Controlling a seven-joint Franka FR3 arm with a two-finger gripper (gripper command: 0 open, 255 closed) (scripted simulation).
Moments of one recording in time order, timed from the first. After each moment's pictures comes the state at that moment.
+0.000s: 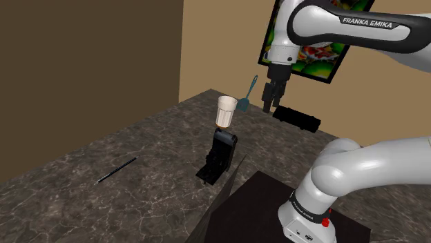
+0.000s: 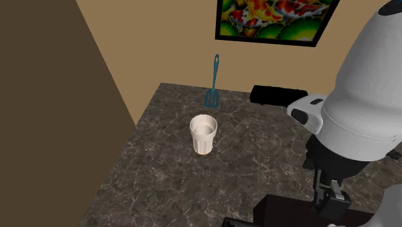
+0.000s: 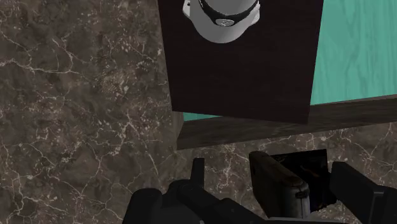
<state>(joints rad) -0.01 -0.81 0.00 -2.42 0.05 1.46 -0.11</state>
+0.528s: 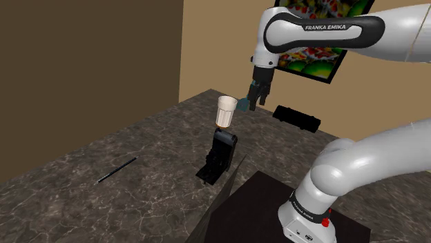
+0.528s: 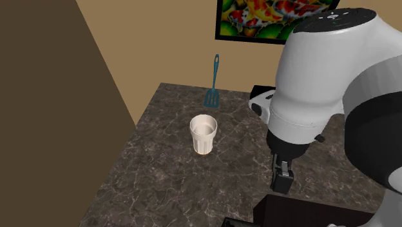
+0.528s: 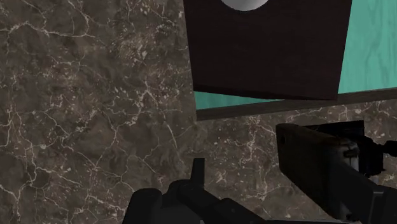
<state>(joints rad) -0.03 -0.60 -0.02 -2.37 0.00 1.62 -0.15</state>
